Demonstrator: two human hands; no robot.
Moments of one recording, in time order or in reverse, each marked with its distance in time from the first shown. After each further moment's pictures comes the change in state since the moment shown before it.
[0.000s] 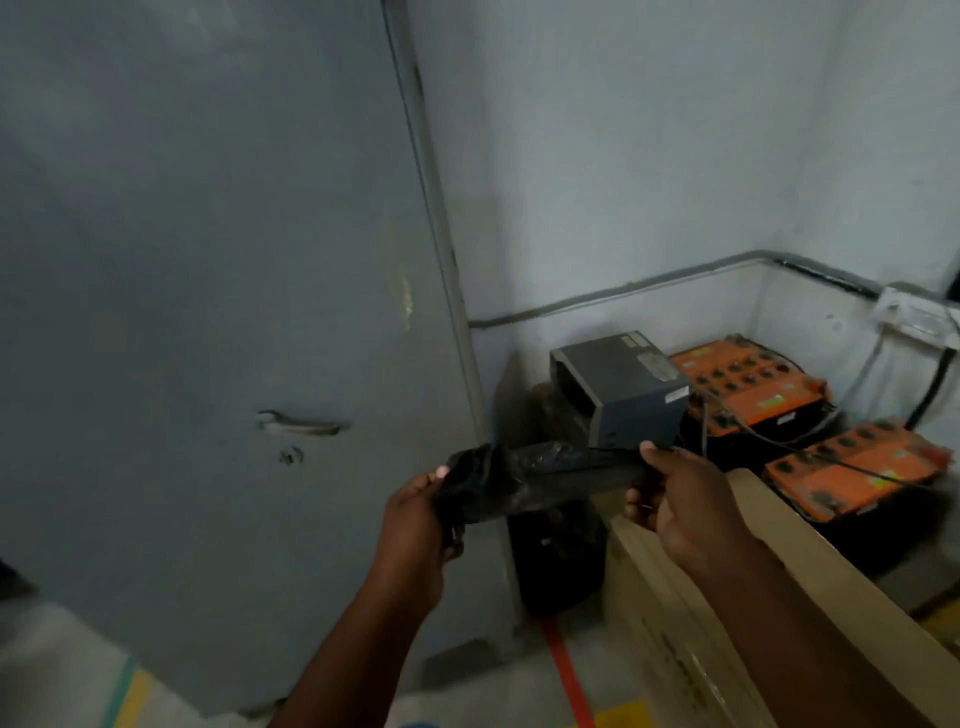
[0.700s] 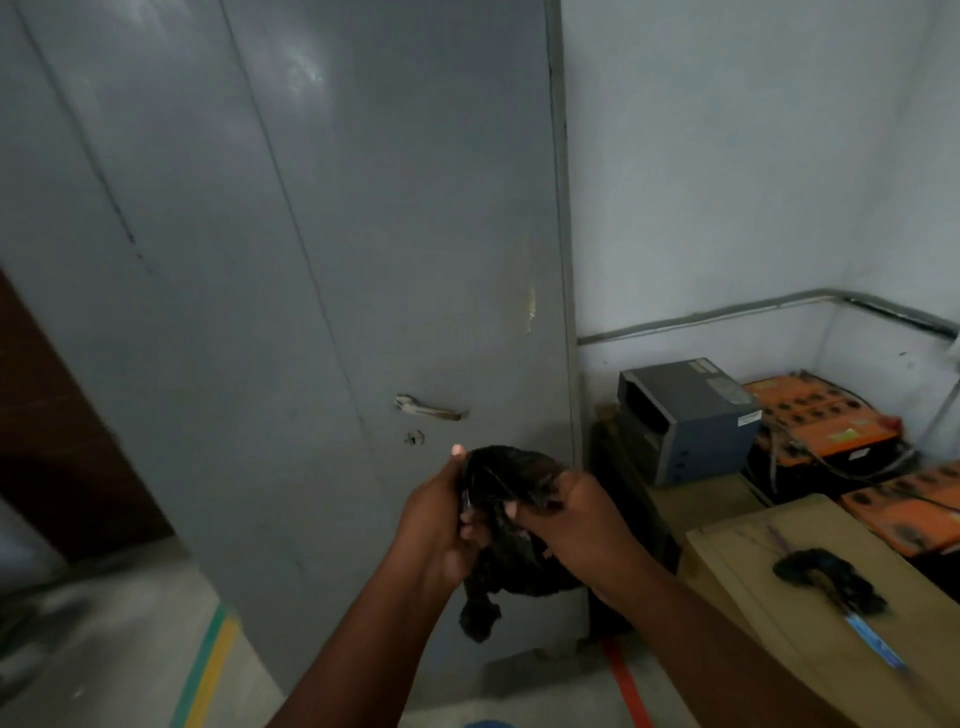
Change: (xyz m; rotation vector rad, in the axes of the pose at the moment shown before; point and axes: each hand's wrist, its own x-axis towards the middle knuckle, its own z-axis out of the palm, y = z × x) left_hand -0.057 0.043 -0.151 -0.378 -0.100 -0.123; right_hand -0.167 0.104 0.170 -0.628 -0.516 -0.452
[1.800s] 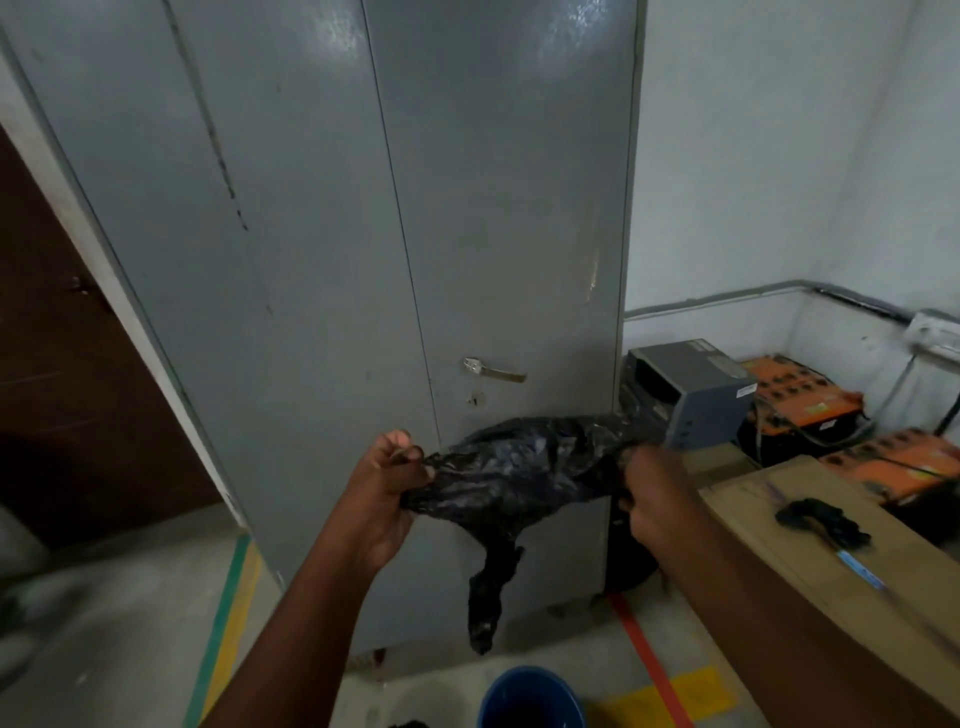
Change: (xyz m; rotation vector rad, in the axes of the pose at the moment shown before) left_hand -0.053 0.104 -0.213 0.112 -0.141 0.235; right_hand -0.014 -0.027 0.115 0.420 0.673 0.551
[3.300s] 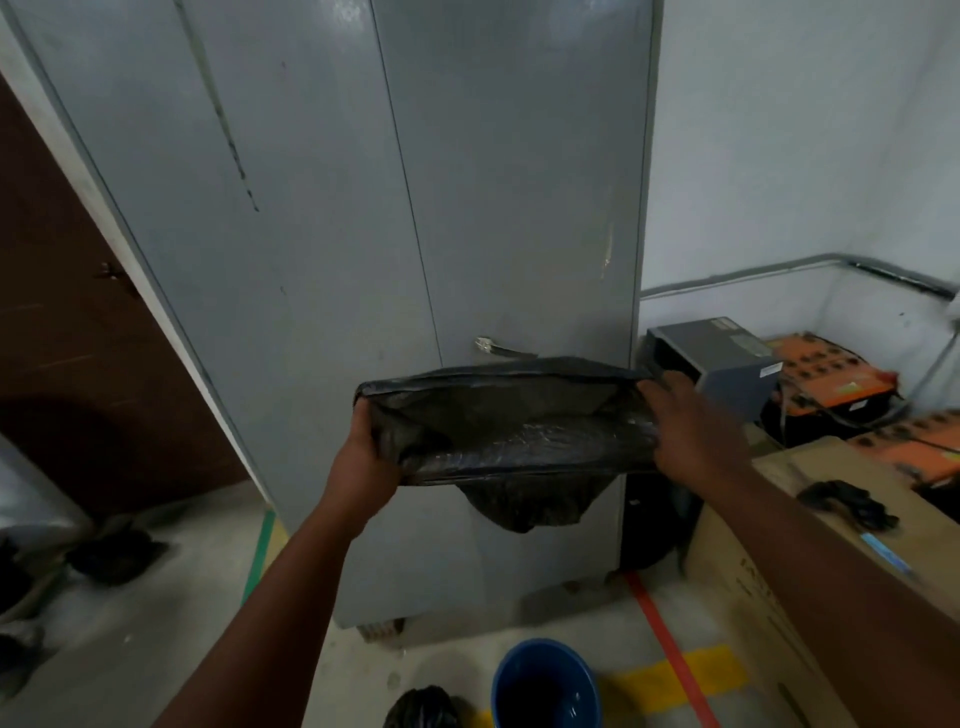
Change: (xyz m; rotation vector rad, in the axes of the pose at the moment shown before) left_hand 0.025 -0.004 -0.051 1.039 0.186 0.254; right_hand 0.072 -0.003 -0.052 -1.556 0.029 -1.025
